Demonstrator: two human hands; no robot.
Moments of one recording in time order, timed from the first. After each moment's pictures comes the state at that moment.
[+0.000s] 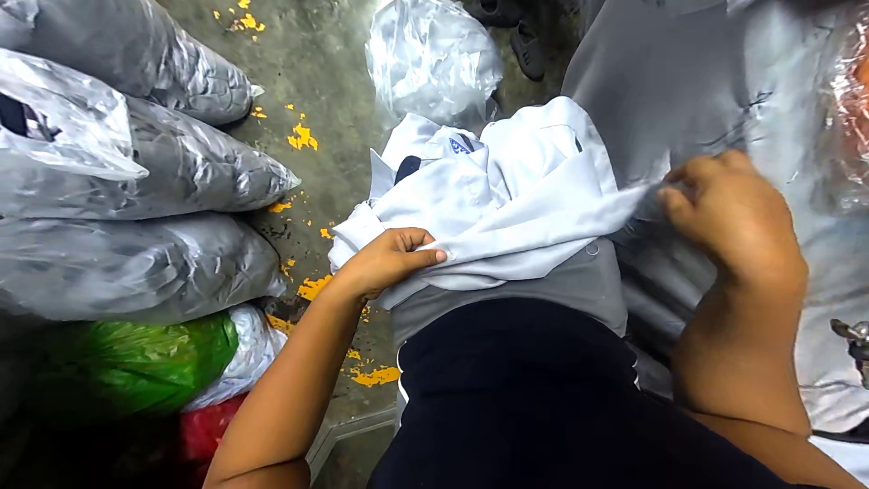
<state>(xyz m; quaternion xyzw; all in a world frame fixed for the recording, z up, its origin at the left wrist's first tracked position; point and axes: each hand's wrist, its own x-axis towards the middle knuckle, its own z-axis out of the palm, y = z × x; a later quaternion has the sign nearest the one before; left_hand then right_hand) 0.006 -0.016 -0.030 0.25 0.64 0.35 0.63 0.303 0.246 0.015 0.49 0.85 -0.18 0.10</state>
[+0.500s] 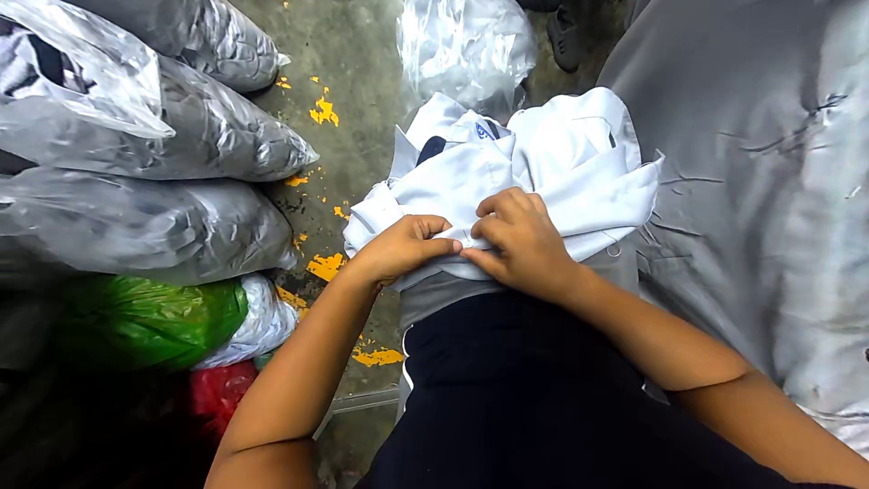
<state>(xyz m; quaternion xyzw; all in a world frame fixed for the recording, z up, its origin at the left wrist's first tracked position) 0.014 -0.027 -0.038 0.26 0.62 0.40 0.62 0.185 0.122 -0.050 0.07 0.93 -0.34 -0.12</state>
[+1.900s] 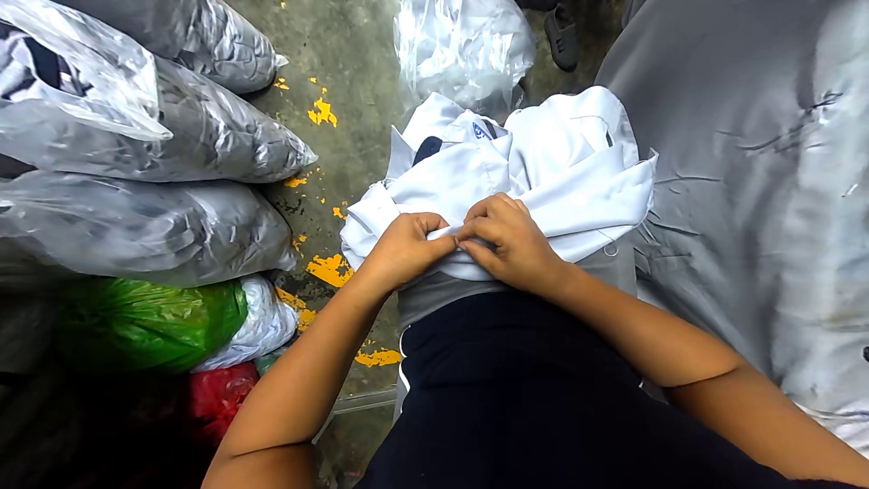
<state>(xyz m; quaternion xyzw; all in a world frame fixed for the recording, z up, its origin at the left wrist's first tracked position) 0.028 -0.016 -0.025 0.30 0.74 0.33 0.50 0.180 0.119 -0.062 0.07 0.88 -0.44 -0.15</state>
